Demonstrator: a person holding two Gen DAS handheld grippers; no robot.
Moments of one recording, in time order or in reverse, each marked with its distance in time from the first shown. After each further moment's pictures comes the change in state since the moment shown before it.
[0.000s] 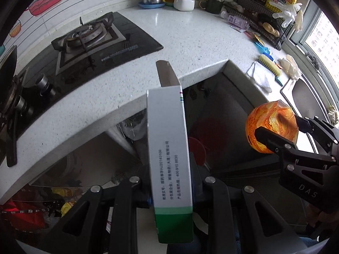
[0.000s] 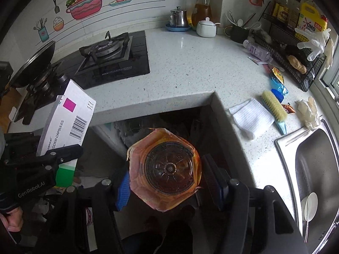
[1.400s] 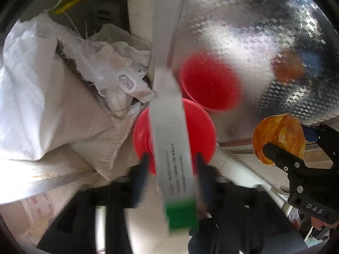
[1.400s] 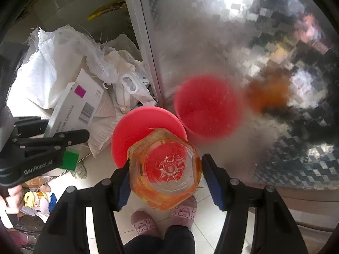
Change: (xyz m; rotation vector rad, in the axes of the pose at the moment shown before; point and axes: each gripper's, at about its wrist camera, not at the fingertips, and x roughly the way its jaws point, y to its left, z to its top) left arm 0.408 -0.066 -0.059 0.332 0.238 -0.164; right arm 0.329 -0.088 -0.176 0.314 0.222 -0.115
